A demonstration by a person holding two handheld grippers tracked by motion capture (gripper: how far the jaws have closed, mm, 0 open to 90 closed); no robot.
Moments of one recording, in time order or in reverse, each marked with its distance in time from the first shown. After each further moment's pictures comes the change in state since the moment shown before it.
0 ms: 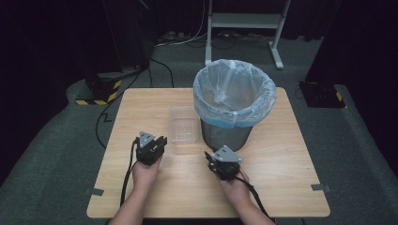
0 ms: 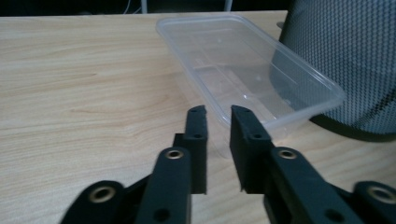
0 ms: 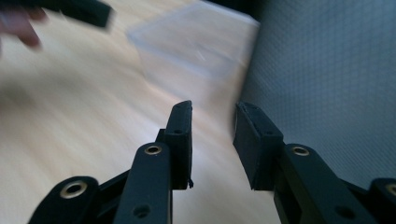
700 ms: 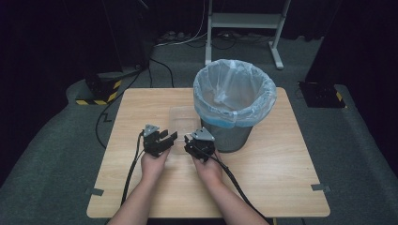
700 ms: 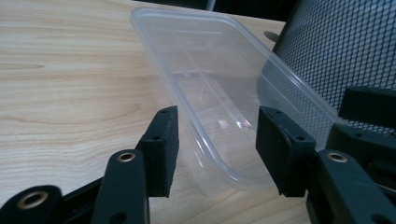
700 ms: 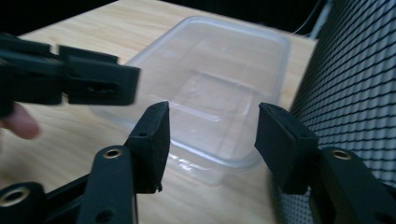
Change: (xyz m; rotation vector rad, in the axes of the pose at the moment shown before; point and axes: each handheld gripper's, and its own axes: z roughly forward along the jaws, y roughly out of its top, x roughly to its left) left arm 0.004 0.005 0.040 0.026 -0.117 -0.120; right arm 0.011 0.027 0.089 0.016 -0.054 0.139
